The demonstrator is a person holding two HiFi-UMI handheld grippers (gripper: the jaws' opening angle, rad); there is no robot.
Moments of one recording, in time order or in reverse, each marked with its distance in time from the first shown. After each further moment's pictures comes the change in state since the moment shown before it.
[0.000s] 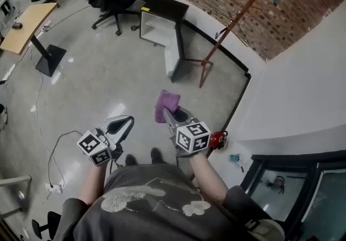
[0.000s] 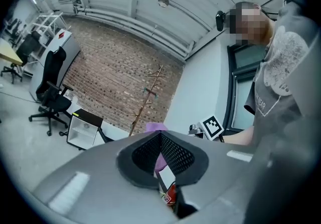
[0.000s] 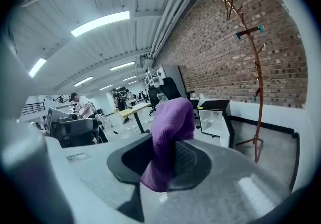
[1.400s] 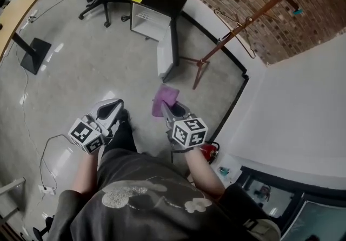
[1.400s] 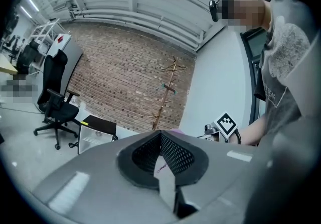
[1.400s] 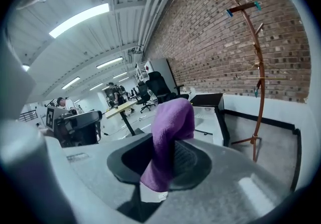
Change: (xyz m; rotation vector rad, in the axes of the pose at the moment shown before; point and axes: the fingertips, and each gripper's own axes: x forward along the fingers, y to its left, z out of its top) left arm 0.125 0.173 0.030 0.068 0.024 0.102; right arm 0.118 -0.138 0.041 0.084 0.068 -0.060
